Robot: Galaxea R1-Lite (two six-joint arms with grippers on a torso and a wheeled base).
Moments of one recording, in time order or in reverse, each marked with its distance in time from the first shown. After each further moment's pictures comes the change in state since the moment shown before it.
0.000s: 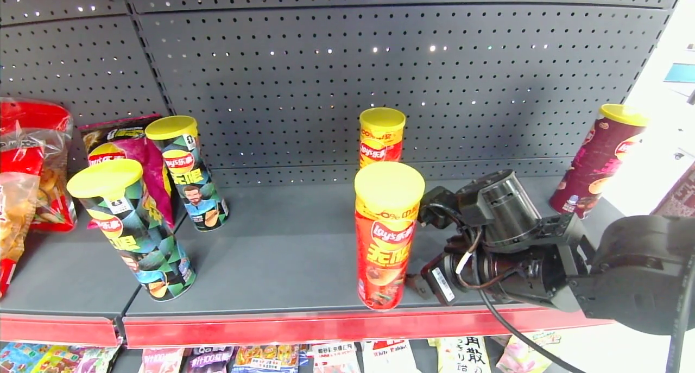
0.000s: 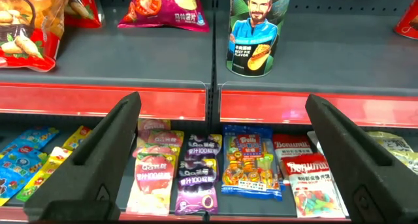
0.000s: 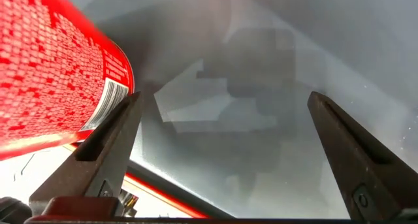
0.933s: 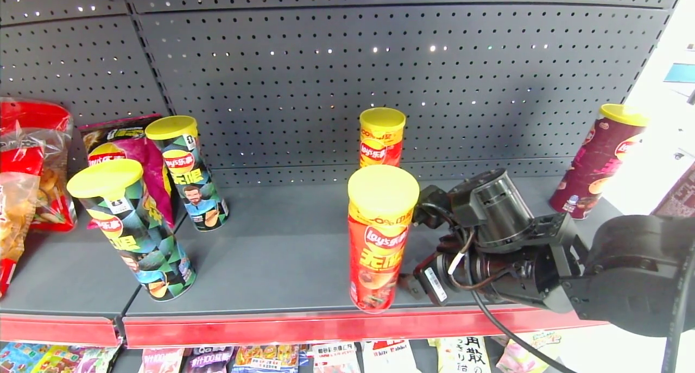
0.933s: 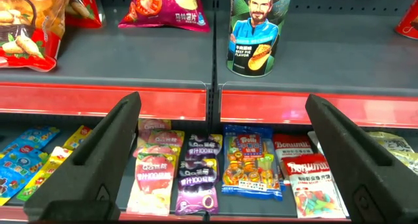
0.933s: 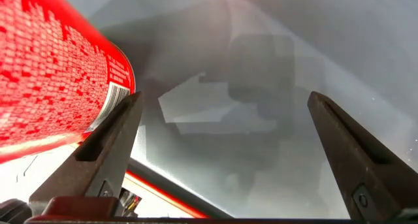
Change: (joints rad) left arm 0.000 0.000 0.000 0.000 0.000 0.000; right arm 0.029 0.011 -0.022 -0.003 -0.003 0.002
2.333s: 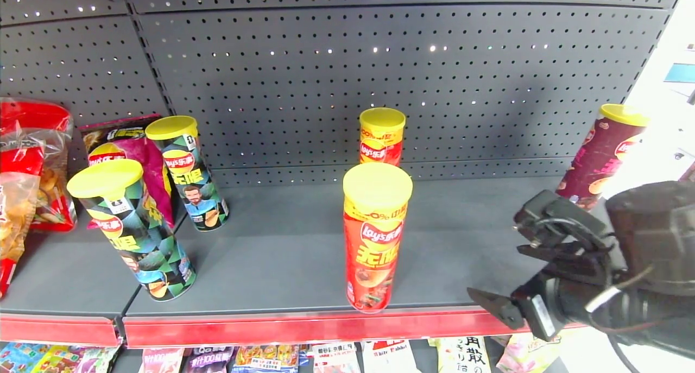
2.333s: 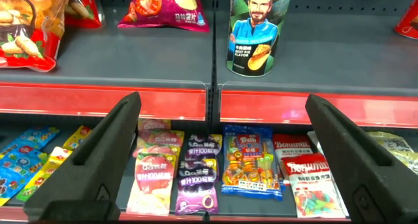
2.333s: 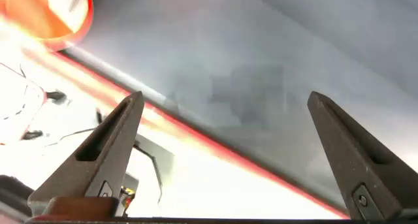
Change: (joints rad) left arm -0.001 0.000 0.000 0.000 0.000 0.000; right arm -0.083 -0.407 0.291 0.002 0.009 -0.051
